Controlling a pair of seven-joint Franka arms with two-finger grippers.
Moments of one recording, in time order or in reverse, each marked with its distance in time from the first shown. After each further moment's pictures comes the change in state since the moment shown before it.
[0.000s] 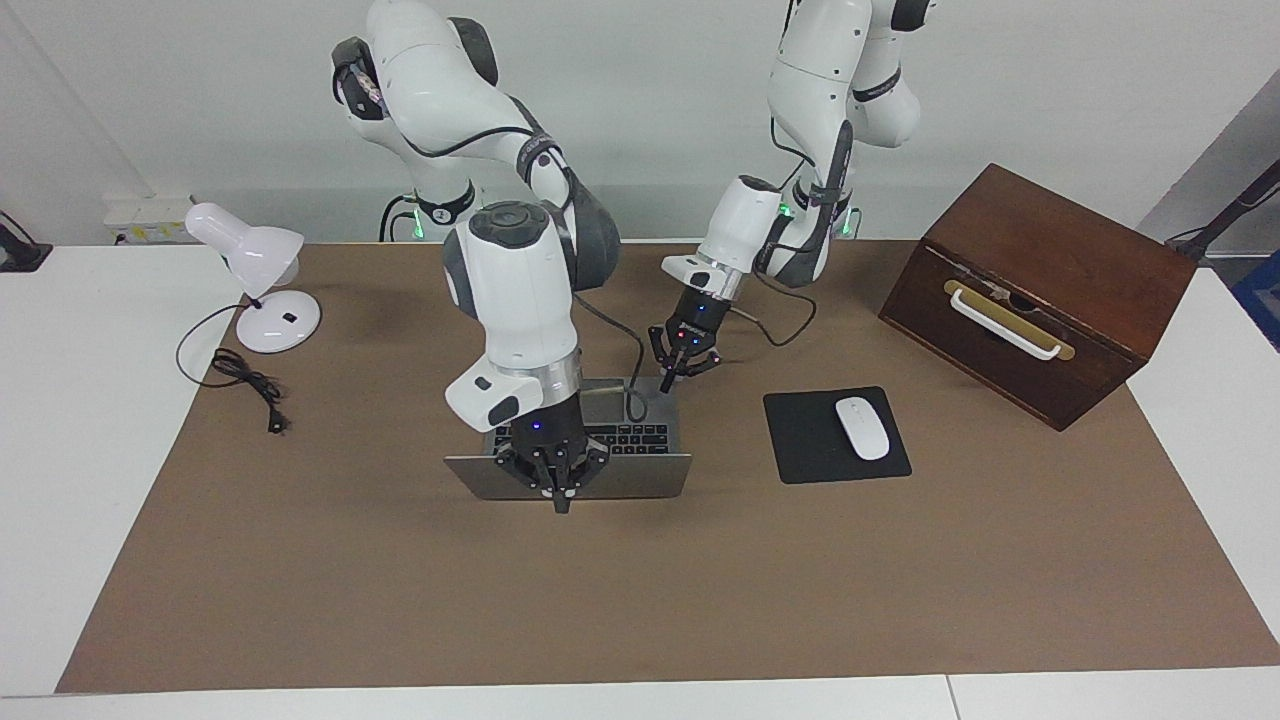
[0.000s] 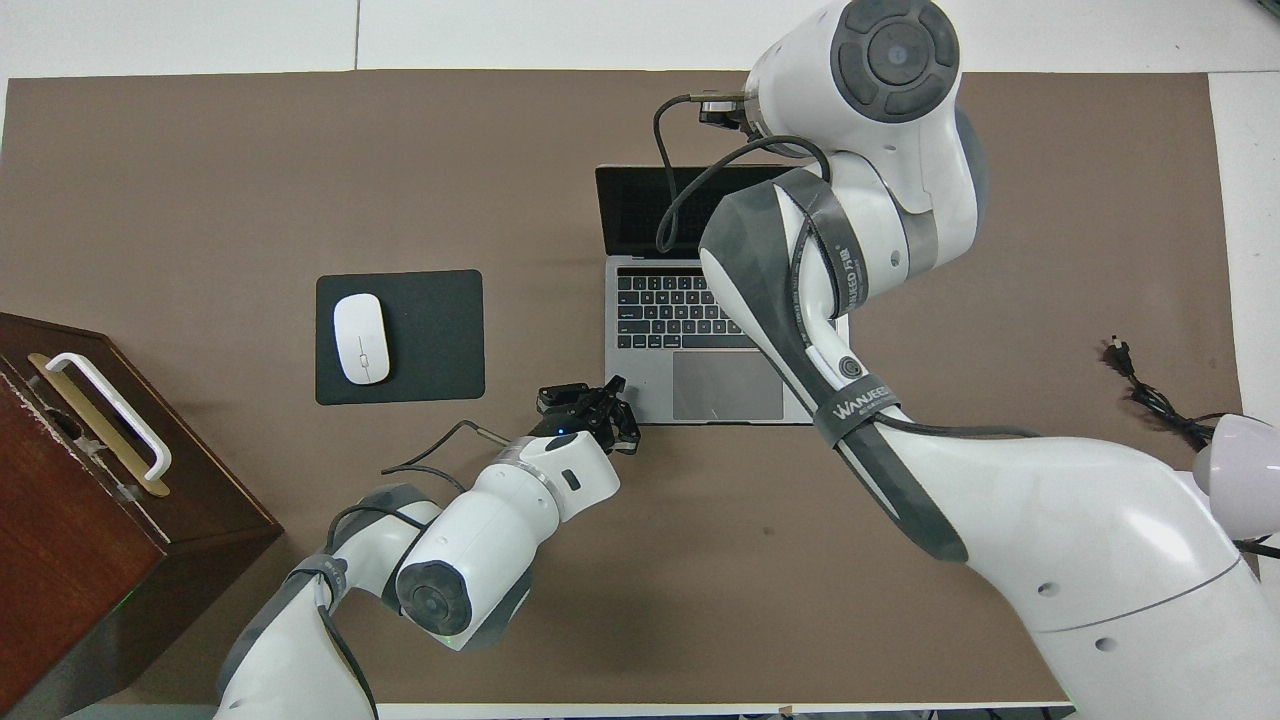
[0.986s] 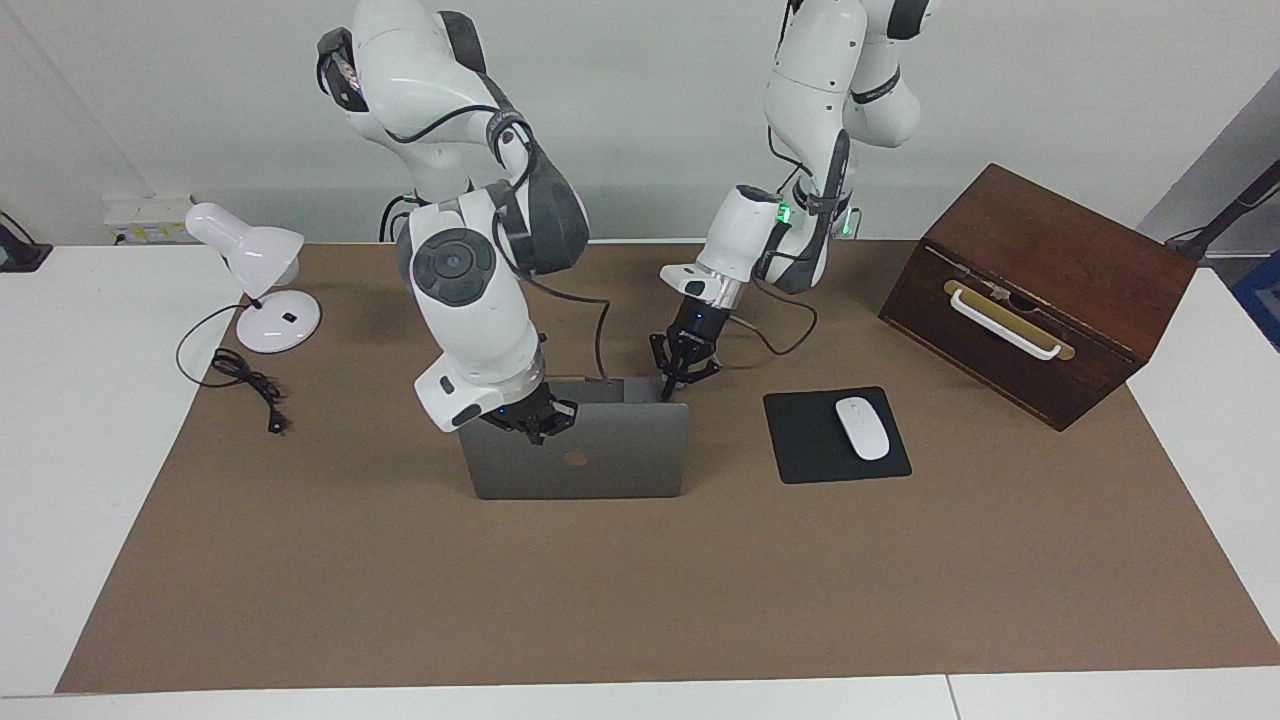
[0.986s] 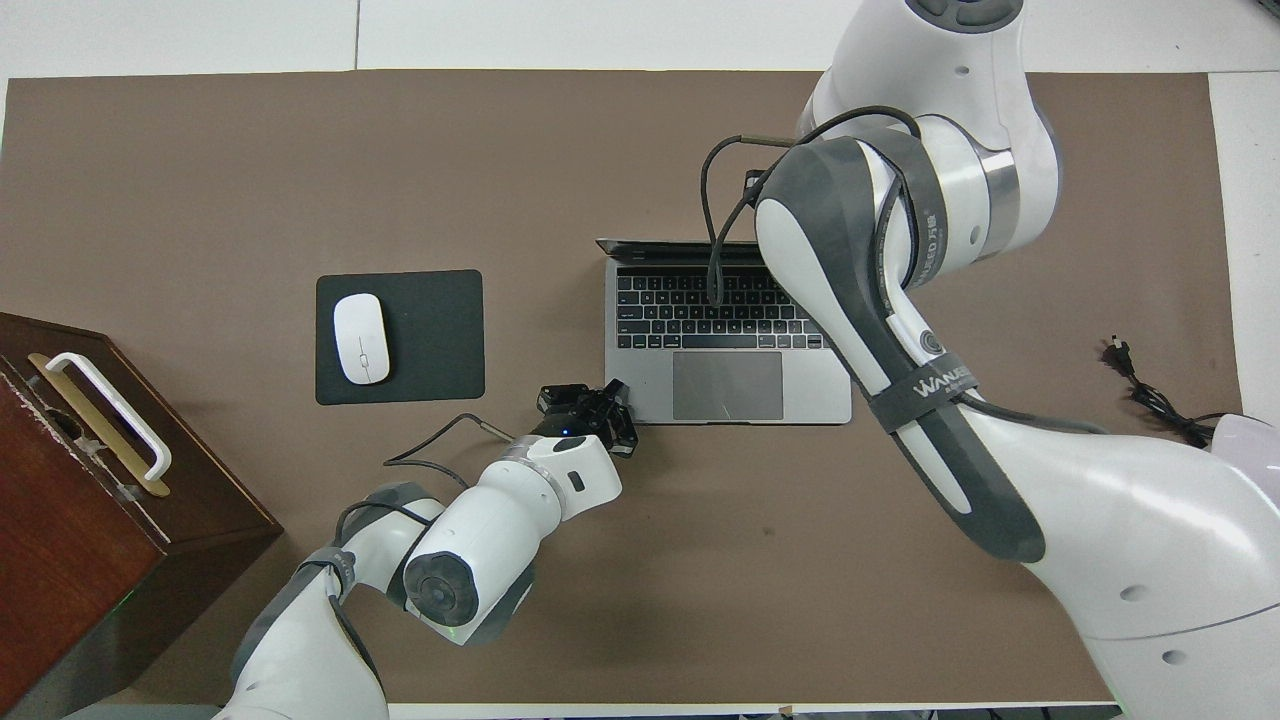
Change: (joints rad) left arm 0.000 0.036 0.002 0.005 0.000 0.000 0.106; right arm -0.050 -0.039 0.001 0.000 0.147 -0.442 0.000
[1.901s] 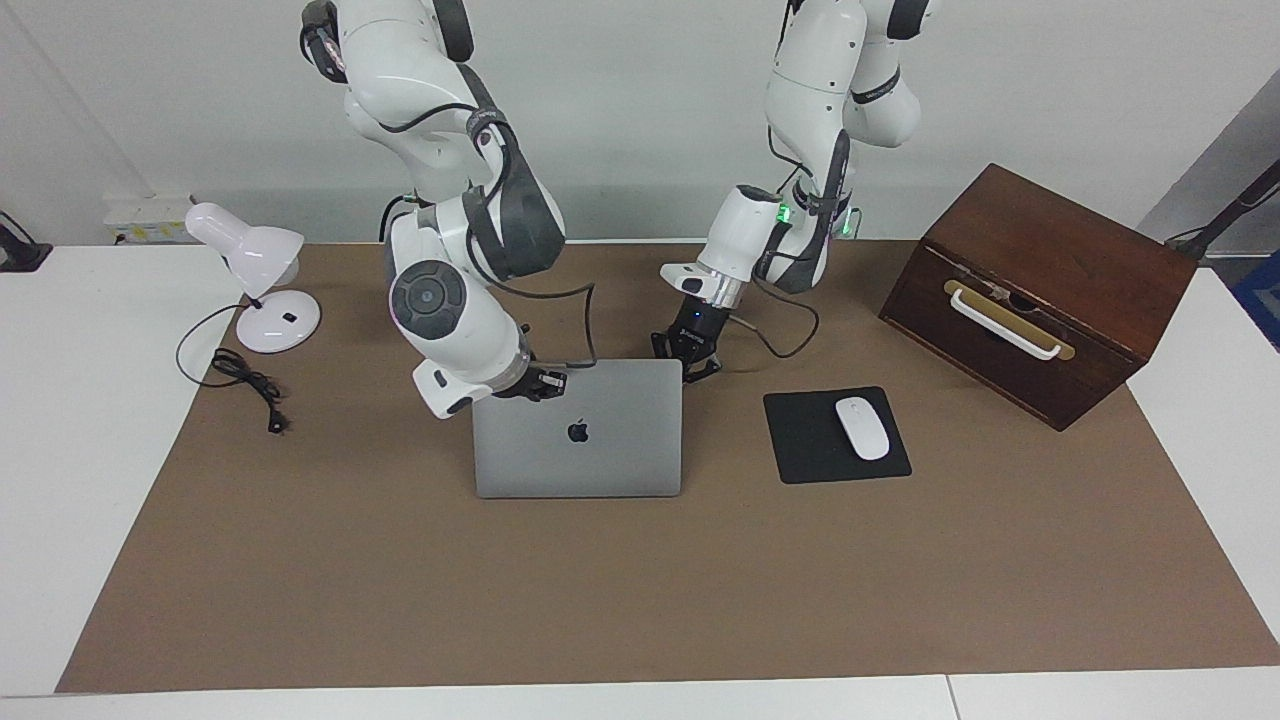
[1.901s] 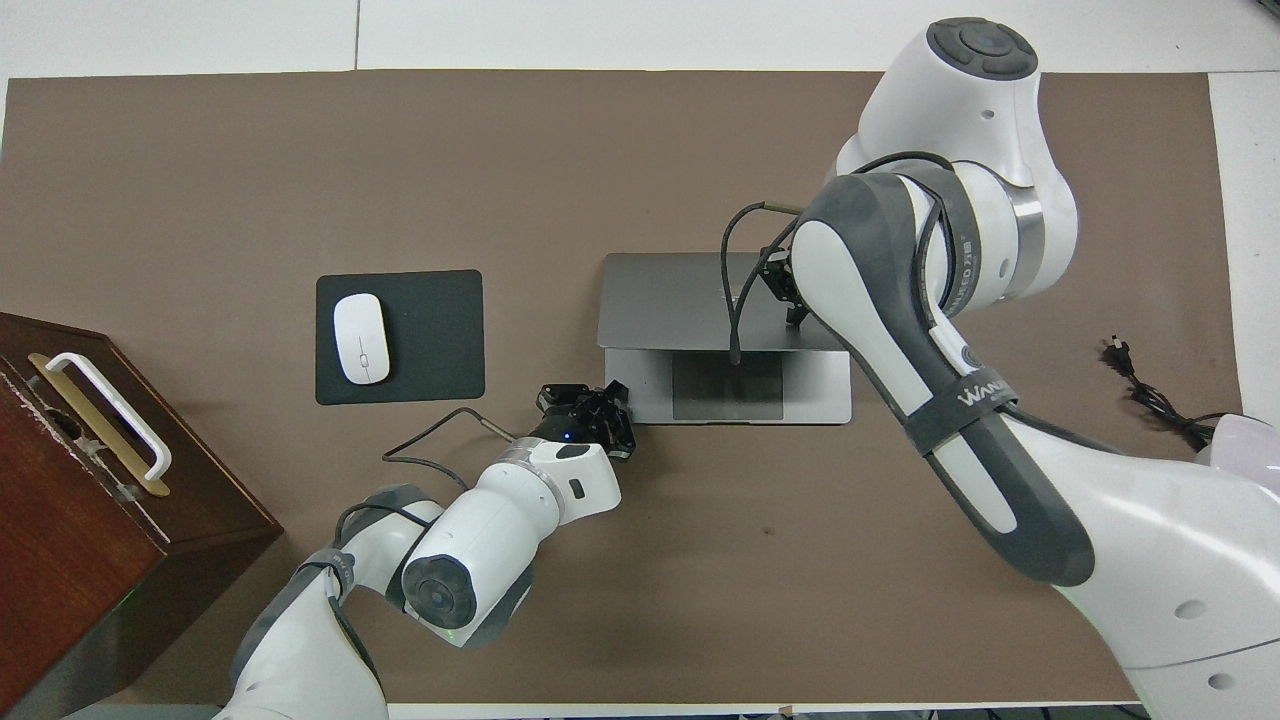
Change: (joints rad) left arm 0.001 0.000 0.000 -0.010 0.001 0.016 0.099; right arm -0.031 -0.129 0.001 -0.296 0.127 -0.016 -0.026
